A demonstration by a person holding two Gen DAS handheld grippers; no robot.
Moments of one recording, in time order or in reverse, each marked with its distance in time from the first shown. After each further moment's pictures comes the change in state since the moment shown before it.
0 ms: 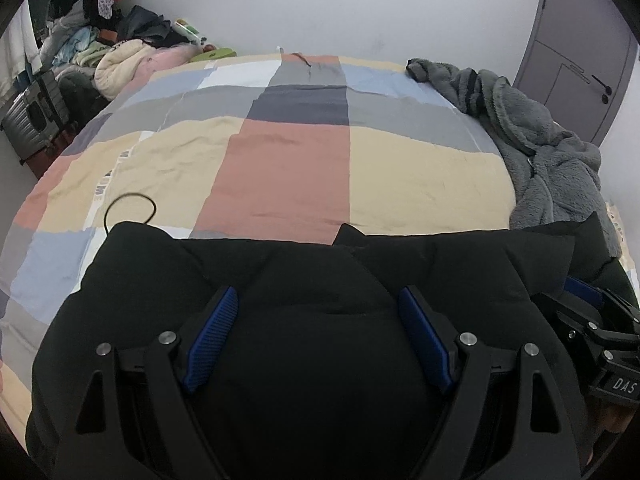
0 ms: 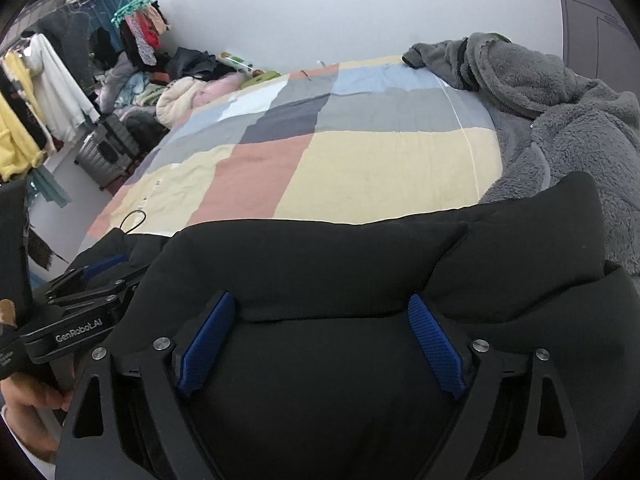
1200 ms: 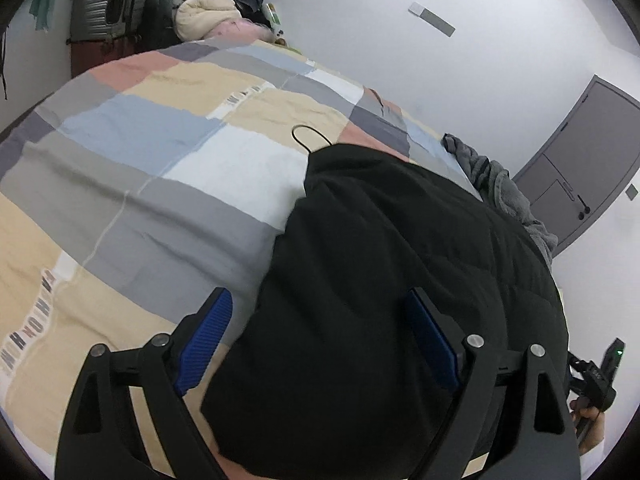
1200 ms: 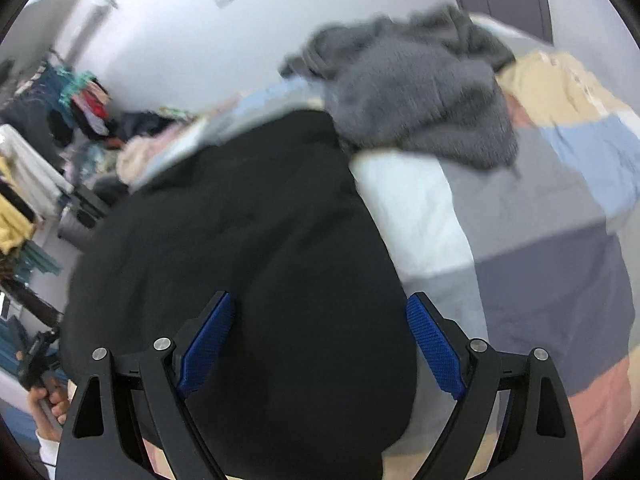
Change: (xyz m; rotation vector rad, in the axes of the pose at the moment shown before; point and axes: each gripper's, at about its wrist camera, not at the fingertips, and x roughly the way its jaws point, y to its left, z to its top) left arm -0.111 0.175 -0.161 -0.383 -0.124 -0.185; right arm -0.143 -0.146 -0.147 0.336 -0.020 -0.002
